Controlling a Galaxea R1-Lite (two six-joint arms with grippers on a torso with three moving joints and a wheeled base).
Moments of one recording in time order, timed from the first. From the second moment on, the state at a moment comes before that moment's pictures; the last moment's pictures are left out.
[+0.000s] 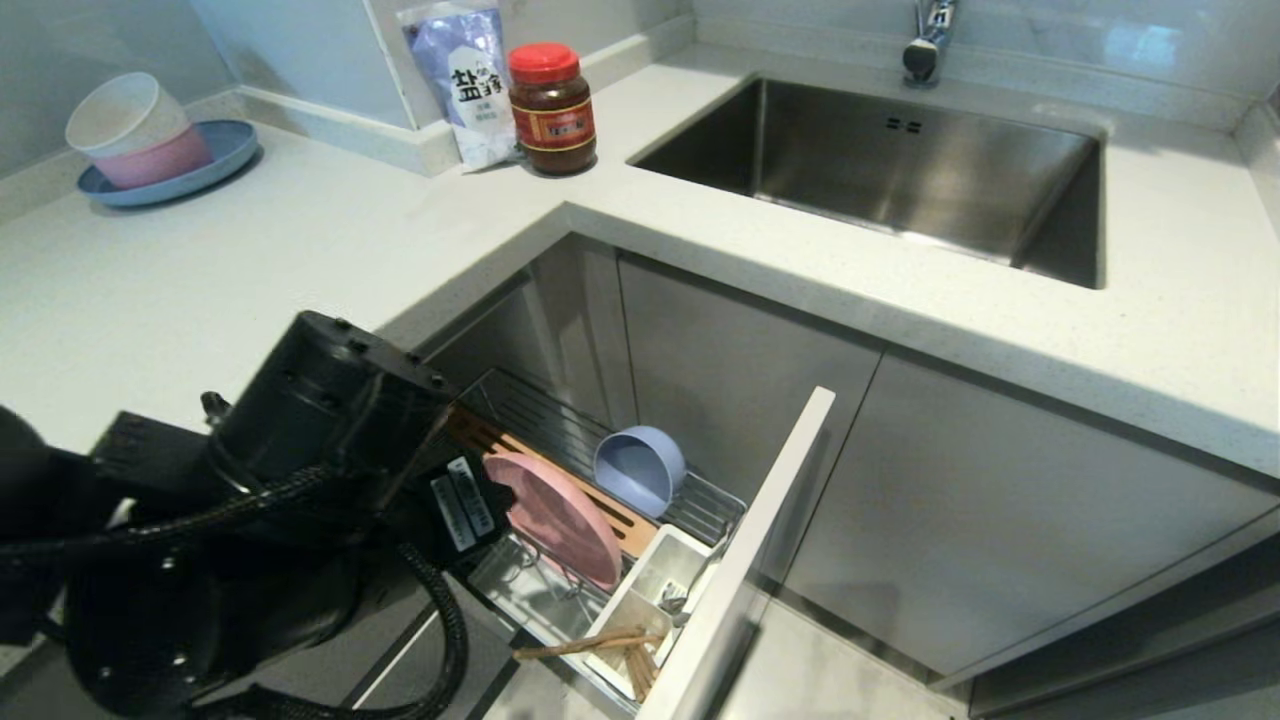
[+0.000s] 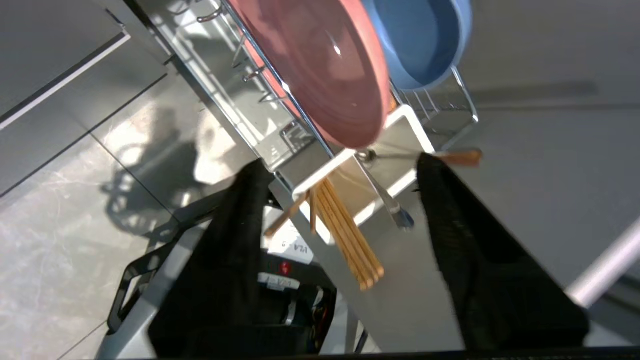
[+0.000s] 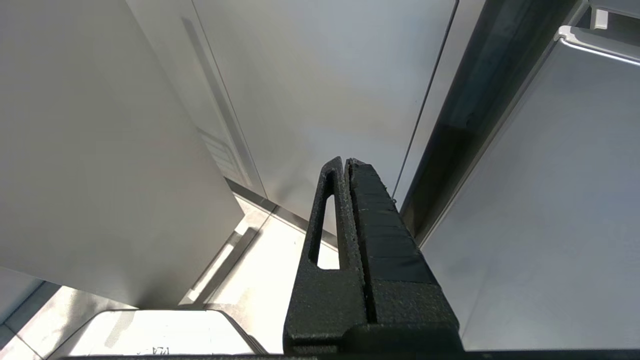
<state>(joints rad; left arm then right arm) -0.87 1.45 -1.00 0.35 0.63 -1.02 0.00 0.00 0.00 0.00 0.00 0.02</state>
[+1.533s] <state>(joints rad) -0.66 1.87 -1.00 -0.08 0.54 -0.87 0.01 0.00 0.00 0.00 0.00 0.02</state>
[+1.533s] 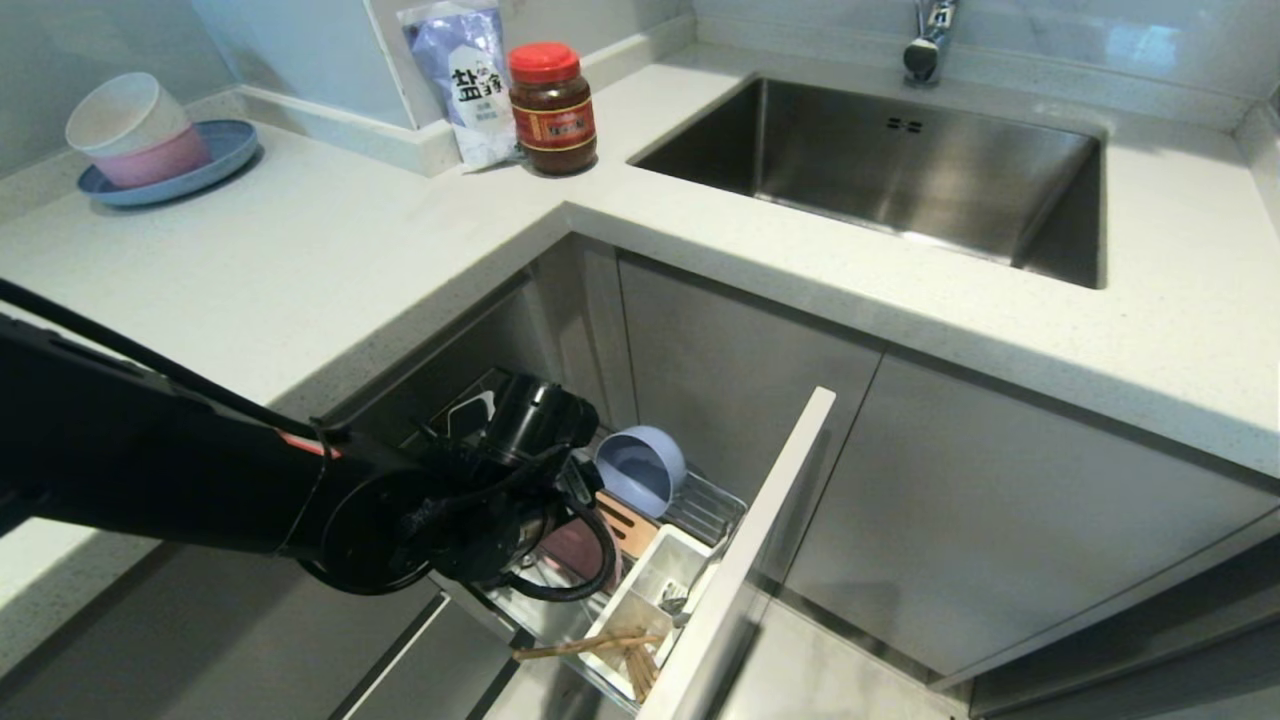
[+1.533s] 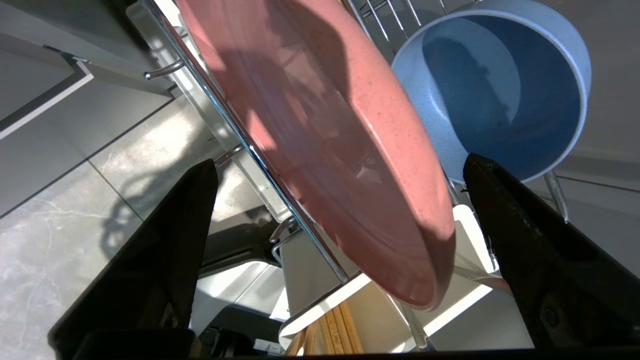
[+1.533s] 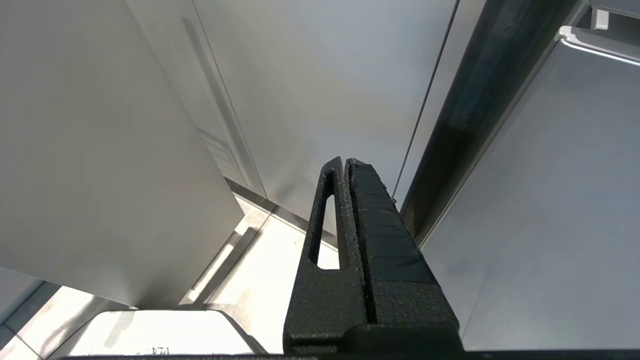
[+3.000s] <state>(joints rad) -0.71 1.68 -0.99 -0.05 0.55 -0.87 0.01 0.00 0.00 0.00 0.00 0.02</state>
